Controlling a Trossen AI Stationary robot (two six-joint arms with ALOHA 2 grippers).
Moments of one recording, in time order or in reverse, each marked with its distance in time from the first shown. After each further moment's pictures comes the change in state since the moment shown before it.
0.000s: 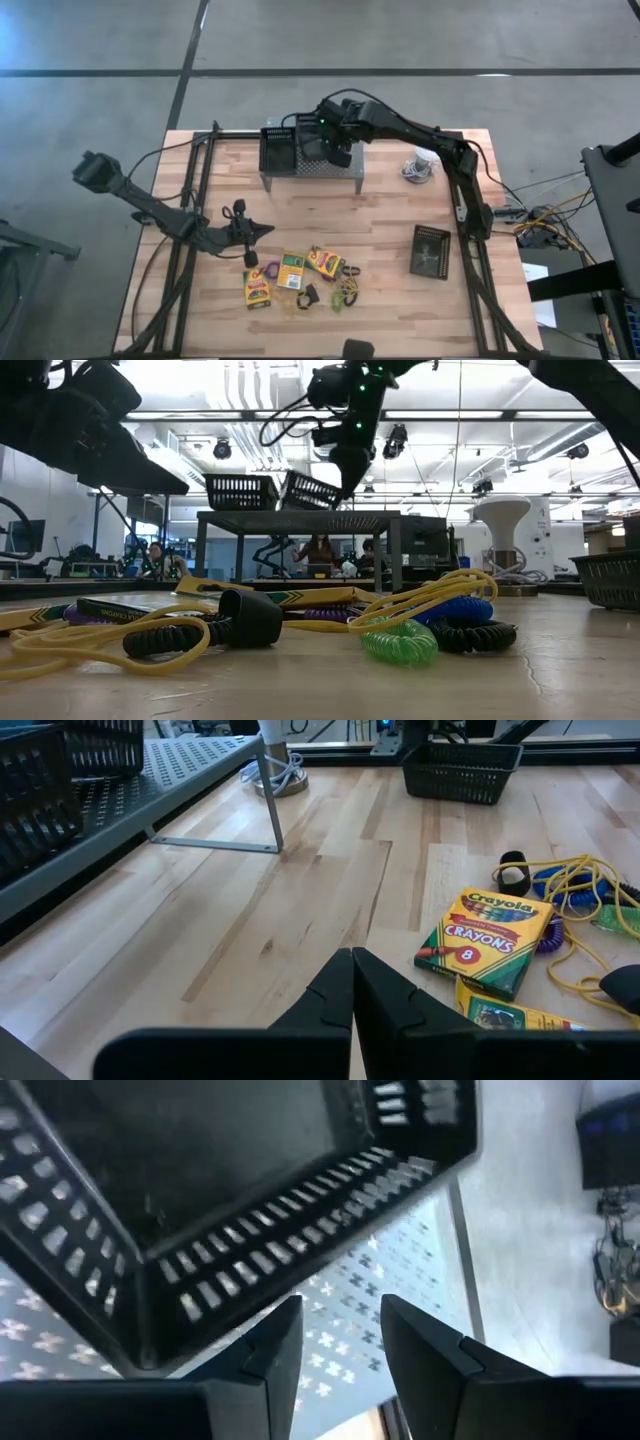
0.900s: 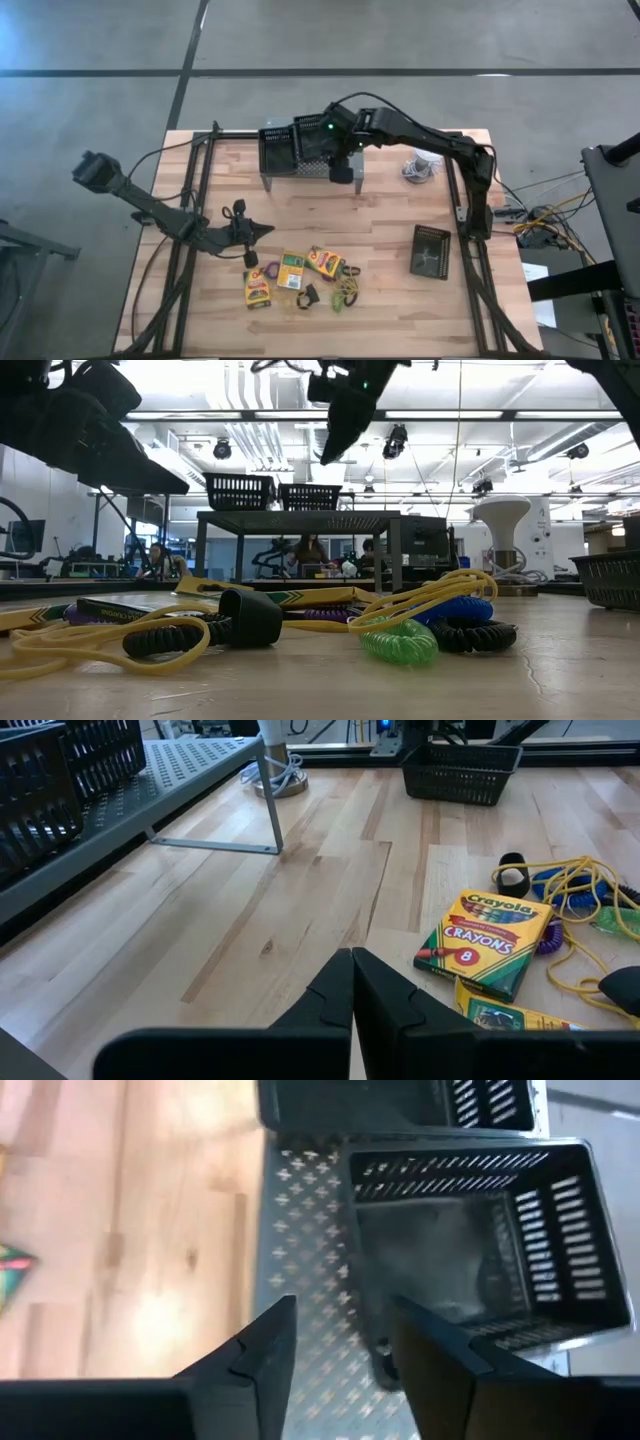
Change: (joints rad) left arm 0.000 0.000 0.000 0.002 0.000 0.000; right arm 0.063 -0.136 -0.110 0.140 -0.360 -0.146
